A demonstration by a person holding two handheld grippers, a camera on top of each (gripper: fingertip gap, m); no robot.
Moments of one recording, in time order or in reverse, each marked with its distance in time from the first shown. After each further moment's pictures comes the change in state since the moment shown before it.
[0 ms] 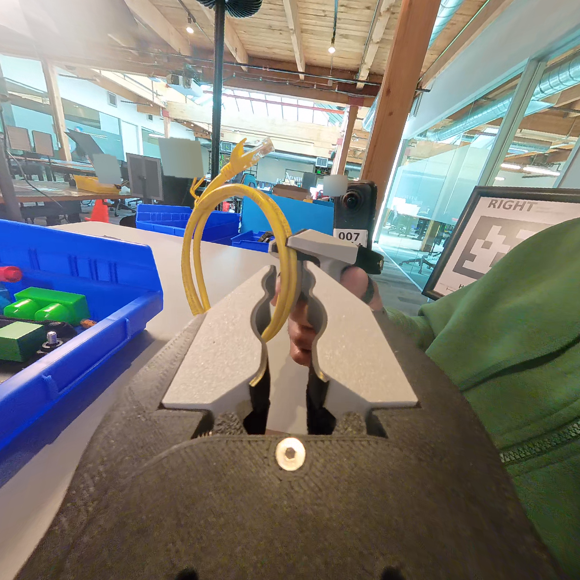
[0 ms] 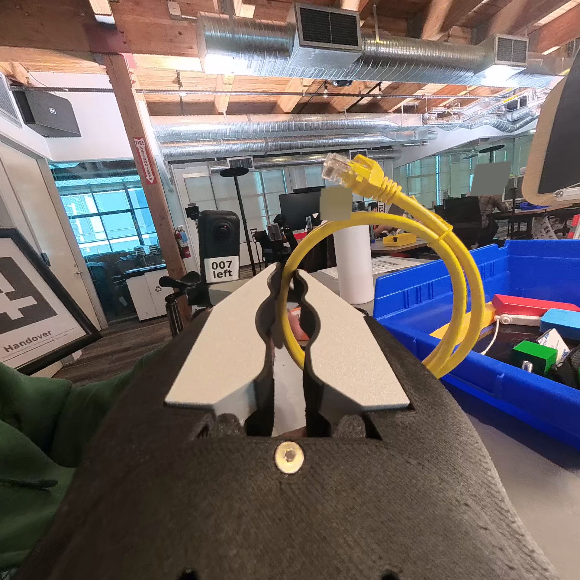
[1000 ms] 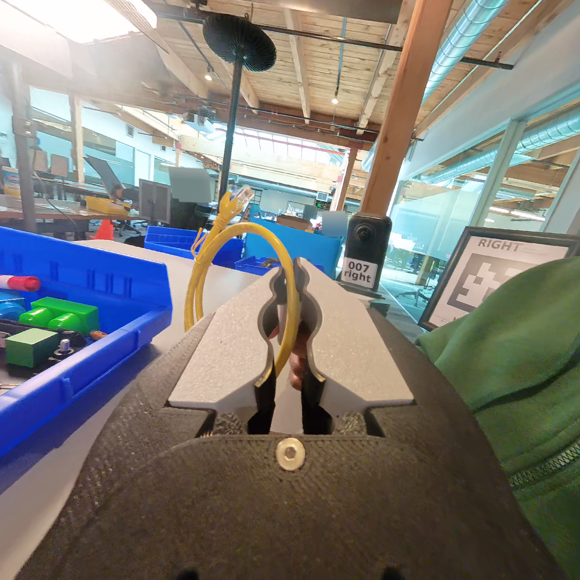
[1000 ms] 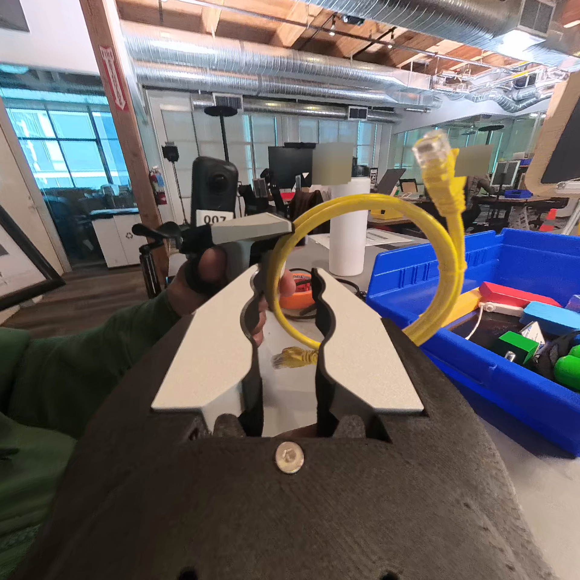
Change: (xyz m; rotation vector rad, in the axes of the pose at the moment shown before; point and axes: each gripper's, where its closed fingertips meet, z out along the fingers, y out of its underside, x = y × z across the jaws) left arm -0.008 -0.020 -0.011 0.111 -0.014 -0.048; right arm -0.005 0.030 0.009 -0.159 0.019 -0.140
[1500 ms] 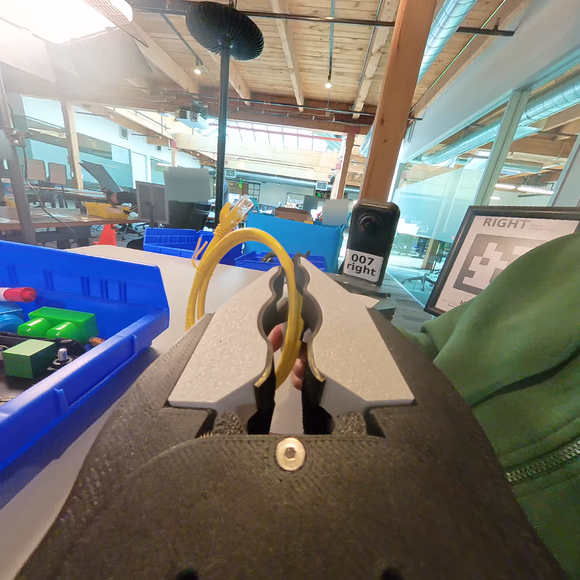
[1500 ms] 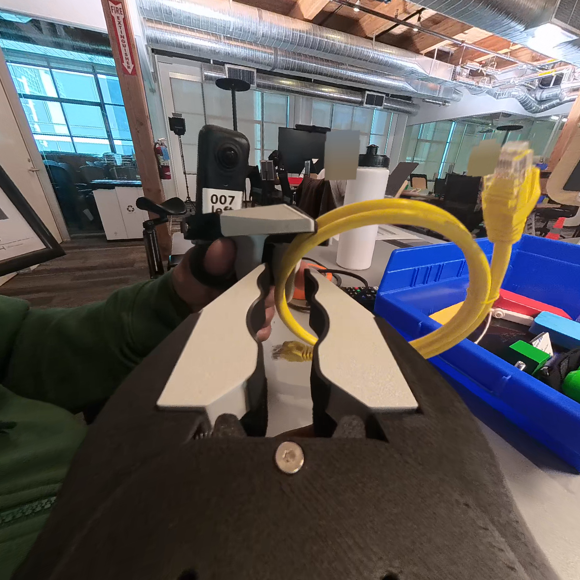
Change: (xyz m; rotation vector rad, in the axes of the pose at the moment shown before) left arm 0.008 0.007 0.005 -0.030 0.014 0.064; right arm -0.012 0.008 0.004 -0.041 -0.037 -0.064
